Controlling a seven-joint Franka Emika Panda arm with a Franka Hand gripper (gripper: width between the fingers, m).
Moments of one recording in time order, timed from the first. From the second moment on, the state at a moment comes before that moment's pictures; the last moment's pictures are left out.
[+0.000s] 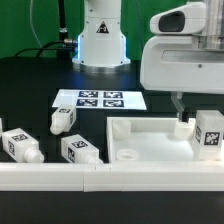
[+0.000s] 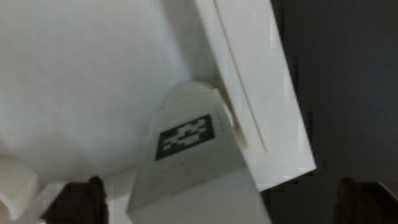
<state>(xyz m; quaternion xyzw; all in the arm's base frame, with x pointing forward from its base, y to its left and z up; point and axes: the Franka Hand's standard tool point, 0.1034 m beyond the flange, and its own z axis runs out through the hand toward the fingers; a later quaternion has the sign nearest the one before) 0.642 0.113 0.080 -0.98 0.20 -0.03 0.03</state>
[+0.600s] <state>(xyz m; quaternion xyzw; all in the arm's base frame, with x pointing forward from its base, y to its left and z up) 0.640 0.112 0.080 -0.89 0.45 -0.01 0.04</state>
